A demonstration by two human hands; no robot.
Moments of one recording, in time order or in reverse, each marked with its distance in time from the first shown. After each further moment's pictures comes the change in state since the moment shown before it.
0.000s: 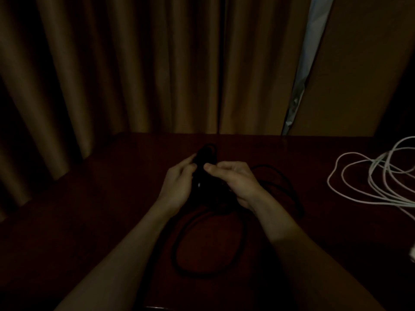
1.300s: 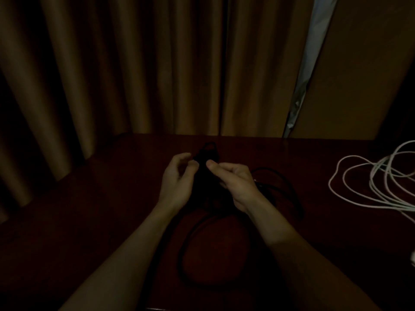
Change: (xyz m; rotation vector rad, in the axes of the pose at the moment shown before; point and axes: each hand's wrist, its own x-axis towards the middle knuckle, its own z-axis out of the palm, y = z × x) left_hand 0.002 -0.002 0.001 0.023 0.173 0.081; right_hand 0.000 0.003 0.011 0.081 0.053 -0.061
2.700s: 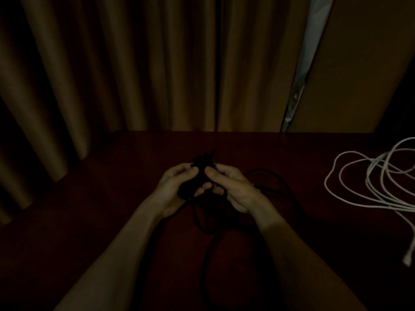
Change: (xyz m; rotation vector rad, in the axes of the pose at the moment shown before) left_hand 0.017 0.003 -0.008 -0.551 -0.410 -0.322; right_hand 0.007 -0.001 -0.018 0.045 -0.216 0.113
